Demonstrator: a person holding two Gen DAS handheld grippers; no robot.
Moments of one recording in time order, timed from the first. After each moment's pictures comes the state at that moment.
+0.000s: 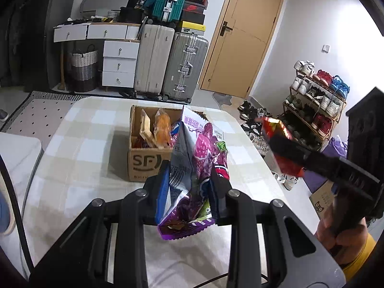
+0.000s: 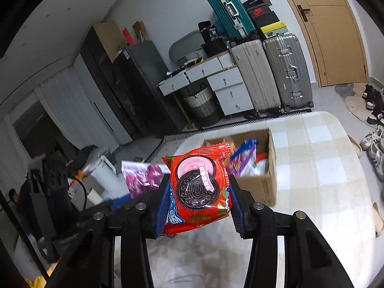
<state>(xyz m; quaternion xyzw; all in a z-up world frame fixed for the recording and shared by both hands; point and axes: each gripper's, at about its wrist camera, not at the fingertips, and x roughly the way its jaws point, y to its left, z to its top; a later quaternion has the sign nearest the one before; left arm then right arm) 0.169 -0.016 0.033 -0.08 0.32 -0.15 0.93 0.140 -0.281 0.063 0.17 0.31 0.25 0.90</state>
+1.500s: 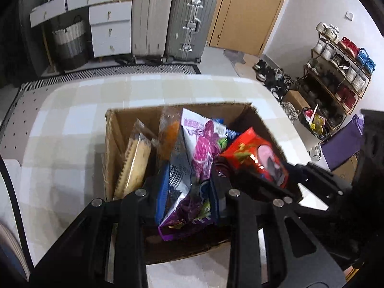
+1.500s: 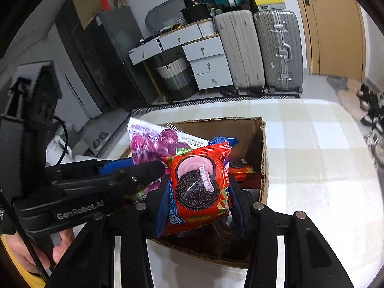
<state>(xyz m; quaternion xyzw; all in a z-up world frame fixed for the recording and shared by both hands) 0.483 -0.064 -0.076 -0.02 0.46 -0.15 0.88 0.319 -0.244 -0.050 0.09 0.40 0.19 0.89</state>
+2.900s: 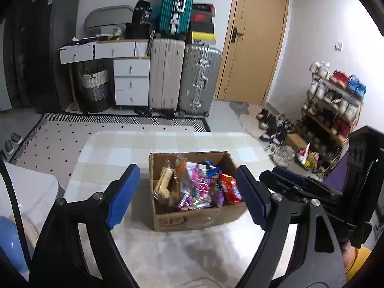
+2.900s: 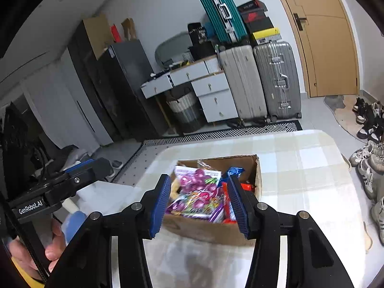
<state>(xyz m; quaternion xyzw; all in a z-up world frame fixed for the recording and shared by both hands) 0.289 -0.013 0.091 -0.05 0.29 -0.11 0.95 0.229 -0.273 0.054 0.13 0.31 0.20 0.92</state>
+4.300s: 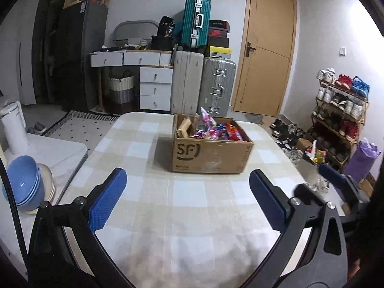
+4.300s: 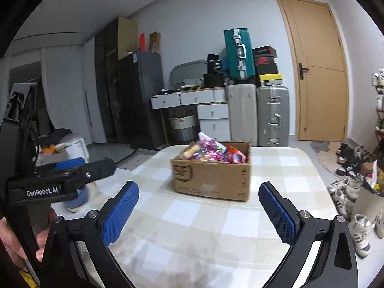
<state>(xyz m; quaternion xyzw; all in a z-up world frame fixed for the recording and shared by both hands) 0.004 0.005 0.029 -0.04 0.24 -0.03 0.97 0.011 -0.258 0.012 0.03 0.19 0.17 0.97</state>
